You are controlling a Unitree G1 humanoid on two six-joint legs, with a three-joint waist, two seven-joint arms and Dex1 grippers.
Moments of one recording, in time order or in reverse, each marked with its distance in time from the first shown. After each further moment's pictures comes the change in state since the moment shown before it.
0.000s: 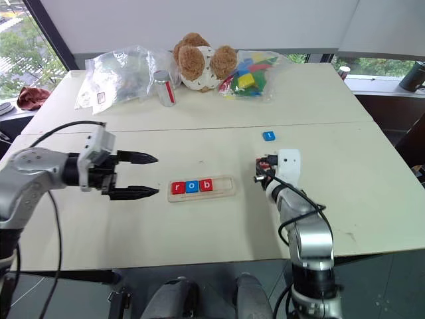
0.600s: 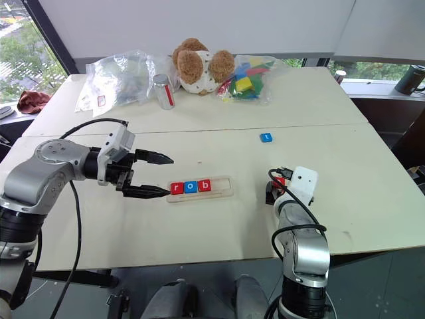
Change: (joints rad) left arm -0.113 -0.050 -0.093 0.109 0.070 -0.032 -0.094; right arm 0.052 0.132 -0.077 0.032 -0.040 0.055 -0.238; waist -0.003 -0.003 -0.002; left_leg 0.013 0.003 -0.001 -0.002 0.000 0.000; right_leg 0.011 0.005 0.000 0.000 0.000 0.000
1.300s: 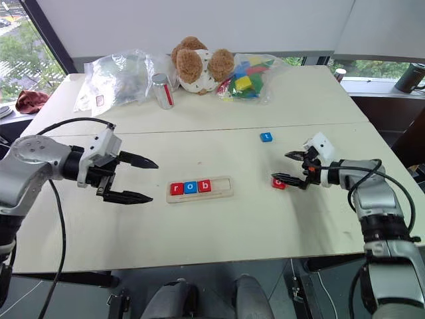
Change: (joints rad) left arm 0.065 0.150 0.057 -0.044 0.031 -0.011 -0.068; right arm -0.416 -0.827 0.164 1.044 0.166 -0.942 1.333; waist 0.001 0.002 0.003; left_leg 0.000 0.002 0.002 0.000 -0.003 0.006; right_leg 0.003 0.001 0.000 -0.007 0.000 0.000
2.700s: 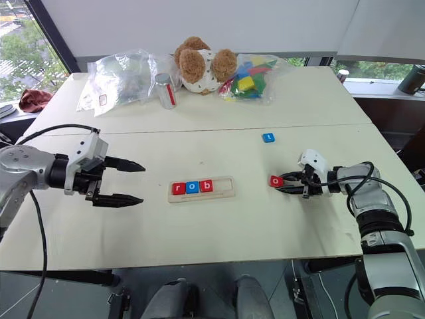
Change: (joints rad) left arm 0.103 0.042 0.056 -0.007 -0.022 0.003 0.050; right arm -0.039 0.032 0.086 0.127 -0.054 -0.175 0.189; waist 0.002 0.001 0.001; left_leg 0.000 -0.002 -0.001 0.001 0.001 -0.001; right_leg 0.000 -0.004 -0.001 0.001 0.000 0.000
